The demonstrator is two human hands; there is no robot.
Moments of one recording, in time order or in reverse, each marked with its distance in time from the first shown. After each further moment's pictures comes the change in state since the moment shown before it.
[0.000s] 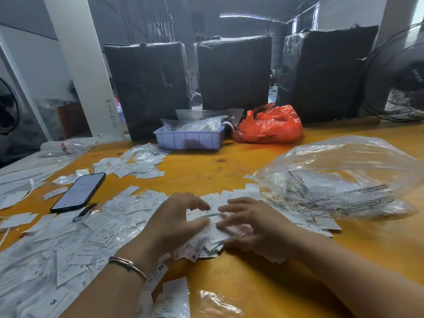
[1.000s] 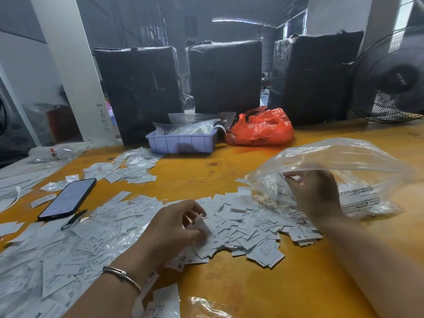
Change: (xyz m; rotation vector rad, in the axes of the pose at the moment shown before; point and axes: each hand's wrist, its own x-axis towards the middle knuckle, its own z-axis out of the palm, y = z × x) left_hand -0.002 0.004 0.008 -0.138 0.008 -0.052; right_hand -0.029 0.058 -0.048 -0.035 0.807 0.666
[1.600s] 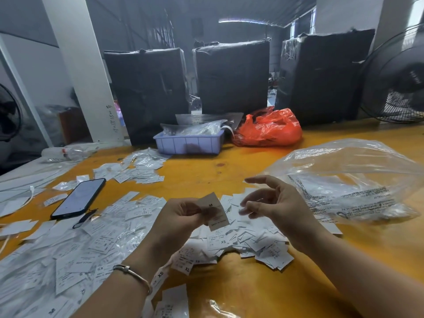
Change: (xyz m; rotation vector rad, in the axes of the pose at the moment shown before) left_hand -0.004 0.020 -0.004 -0.685 0.031 -0.022; right_hand -0.040 -0.052 0.012 0.960 -0.579 0.139
